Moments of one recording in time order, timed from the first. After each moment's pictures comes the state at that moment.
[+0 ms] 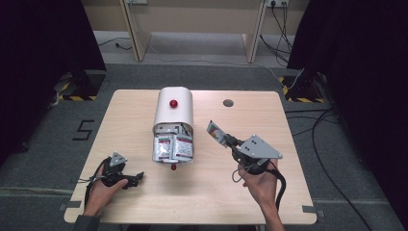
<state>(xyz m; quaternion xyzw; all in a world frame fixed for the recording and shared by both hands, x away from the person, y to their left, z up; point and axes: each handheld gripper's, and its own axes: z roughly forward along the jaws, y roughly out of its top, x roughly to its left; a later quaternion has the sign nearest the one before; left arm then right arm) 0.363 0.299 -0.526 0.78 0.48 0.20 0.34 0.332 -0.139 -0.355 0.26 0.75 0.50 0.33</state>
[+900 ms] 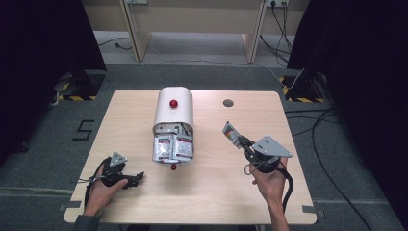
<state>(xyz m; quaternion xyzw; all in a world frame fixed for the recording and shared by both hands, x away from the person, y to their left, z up) 0.363 0.299 -0.526 0.78 0.48 0.20 0.34 0.351 -0.172 -0.387 0.32 0.74 0.48 0.33</state>
